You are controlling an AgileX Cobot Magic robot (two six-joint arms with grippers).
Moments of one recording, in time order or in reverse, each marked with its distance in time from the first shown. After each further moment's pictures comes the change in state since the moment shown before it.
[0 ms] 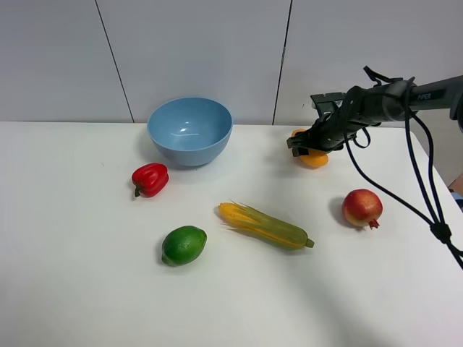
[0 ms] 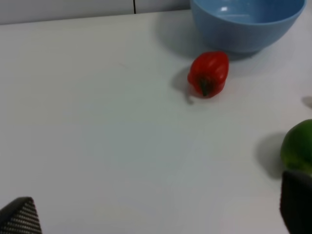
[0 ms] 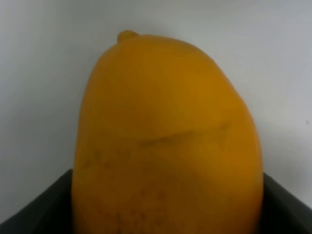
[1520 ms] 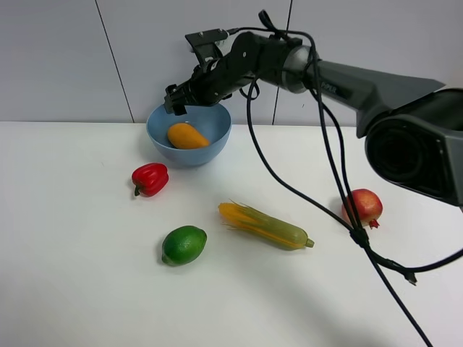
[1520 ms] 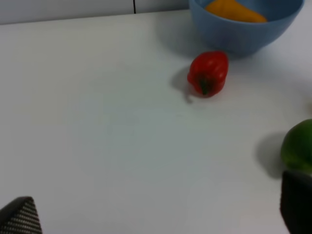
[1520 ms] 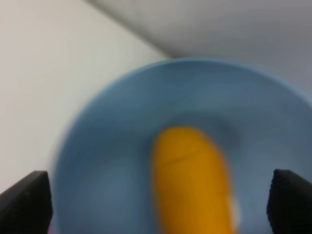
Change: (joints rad) left arm 0.000 0.000 0.000 0.000 0.000 0.000; right arm 0.436 0.068 -0.572 0.127 0.218 -0.042
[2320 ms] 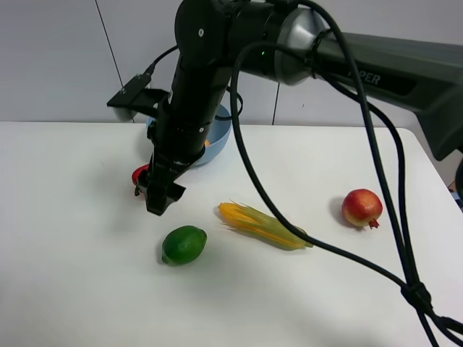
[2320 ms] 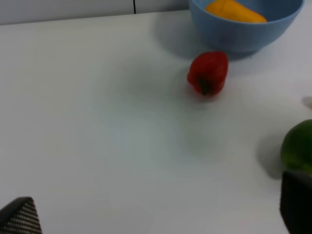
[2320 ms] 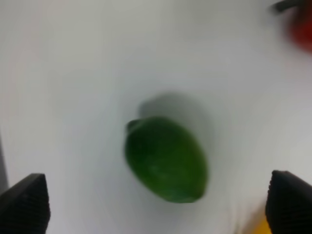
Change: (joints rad) left arm 0.000 0.000 0.000 0.000 0.000 0.000; right arm 0.276 -0.240 0.221 -0.094 0.605 -0.273
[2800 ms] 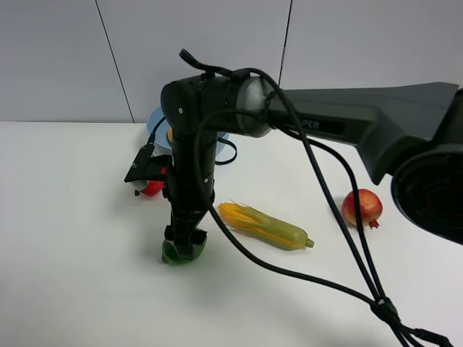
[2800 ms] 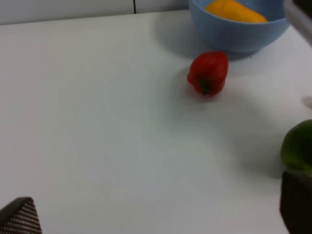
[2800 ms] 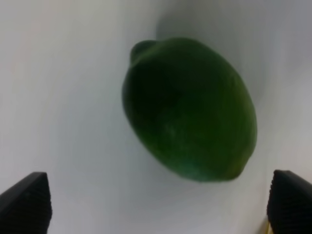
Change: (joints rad) left arm 0.000 0.000 0.000 0.001 0.000 0.000; right arm 0.025 0.136 0.092 -0.101 -0.007 -0.055
